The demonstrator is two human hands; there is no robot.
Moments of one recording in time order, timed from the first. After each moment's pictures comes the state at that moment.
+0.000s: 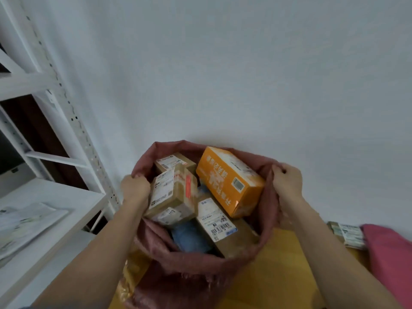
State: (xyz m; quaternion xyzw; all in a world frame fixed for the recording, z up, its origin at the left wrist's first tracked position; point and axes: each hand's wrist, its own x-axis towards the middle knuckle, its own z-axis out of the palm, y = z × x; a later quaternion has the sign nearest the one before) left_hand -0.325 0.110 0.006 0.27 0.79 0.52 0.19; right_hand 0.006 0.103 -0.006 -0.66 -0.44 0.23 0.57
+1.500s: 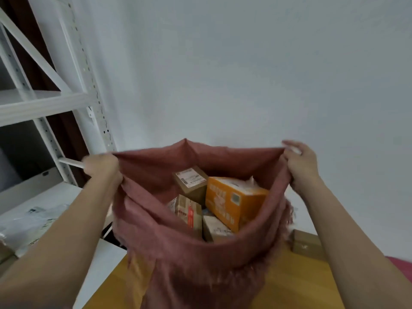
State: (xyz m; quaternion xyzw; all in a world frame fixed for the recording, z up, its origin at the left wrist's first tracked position) left_hand -0.396 0.073 0.134 0.09 0.74 0.64 0.19; right_hand -0.005 0.122 0.090 -0.51 -0.39 0.36 0.67
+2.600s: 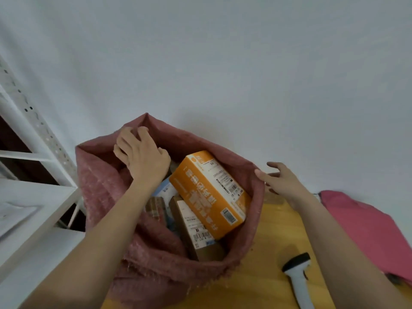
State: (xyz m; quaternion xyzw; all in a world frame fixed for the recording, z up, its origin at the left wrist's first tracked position) left_hand -0.214 0.068 0.043 0.58 0.72 0.36 -0.14; right_hand 0.085 0.020 -0.018 -0.68 -0.46 0.40 0.41
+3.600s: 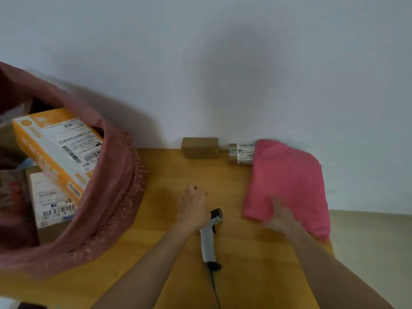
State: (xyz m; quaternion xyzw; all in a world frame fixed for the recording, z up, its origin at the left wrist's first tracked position) left_hand 0.141 -0.036 -0.197 0.75 0.63 -0.01 0.21; right_hand 0.389 -0.082 -0.265 -0.78 -0.48 0.40 0.01
